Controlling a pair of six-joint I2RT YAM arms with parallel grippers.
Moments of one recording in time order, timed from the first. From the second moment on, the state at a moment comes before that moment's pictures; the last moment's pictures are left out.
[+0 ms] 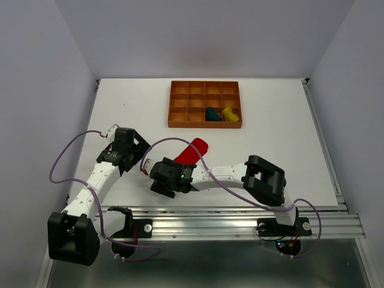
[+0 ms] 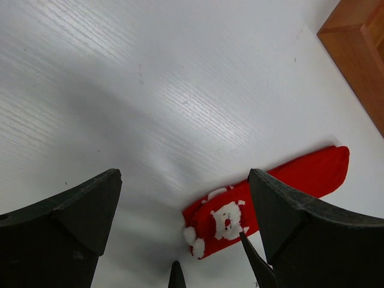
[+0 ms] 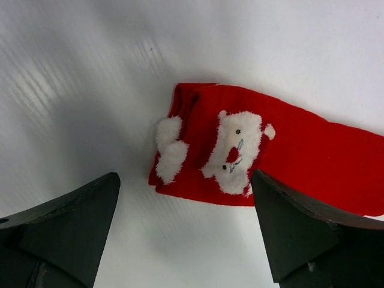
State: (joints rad) left arm -0.20 1.04 0.69 -0.54 -0.17 -0.89; right arm 1.26 2.04 1.45 -0.37 0.37 -0.06
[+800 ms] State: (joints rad) left arm -0.15 1.03 0.69 -0.54 -0.15 -0.87; right arm 1.28 2.09 1.49 -0.38 0.38 -0.04
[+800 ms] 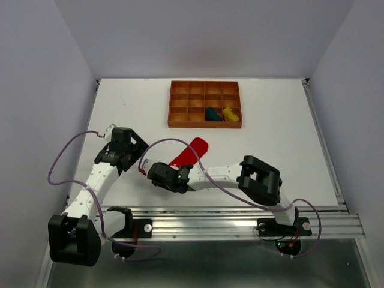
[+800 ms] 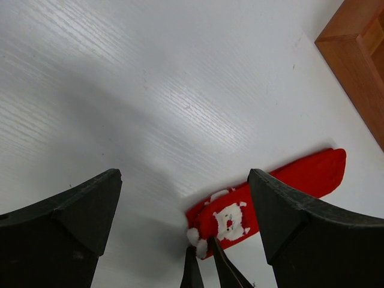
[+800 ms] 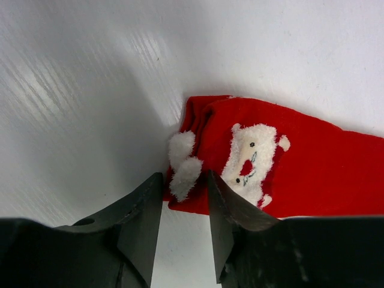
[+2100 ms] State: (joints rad) left arm -0.35 1.03 0.47 -0.31 0.23 -0.86; right arm 0.89 1.86 1.14 -0.27 -0.61 0.21
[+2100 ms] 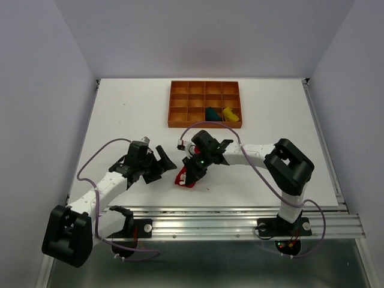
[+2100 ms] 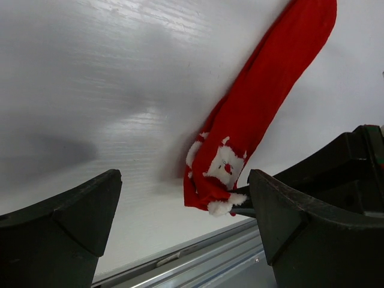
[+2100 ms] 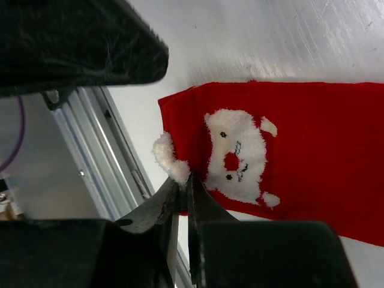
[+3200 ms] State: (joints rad) left arm -0.48 1.17 0.46 -0.17 0.33 -0.88; right arm 0.55 1.96 0.62 0.83 -0.97 1.20
